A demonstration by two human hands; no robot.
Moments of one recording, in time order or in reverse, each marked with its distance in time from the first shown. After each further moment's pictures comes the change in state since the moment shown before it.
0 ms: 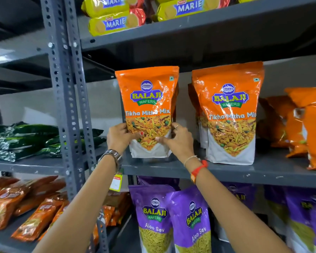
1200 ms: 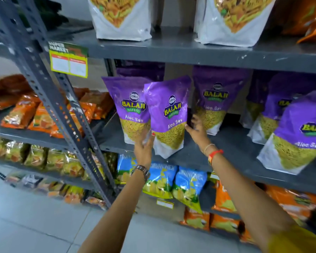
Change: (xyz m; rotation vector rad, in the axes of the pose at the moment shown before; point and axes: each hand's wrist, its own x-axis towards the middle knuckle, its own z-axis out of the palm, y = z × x) left_hand -0.252 -0.239 0.127 -0.226 0.054 -0.459; right_hand -0.195 0.283 -0.022 0.111 -0.171 0.615
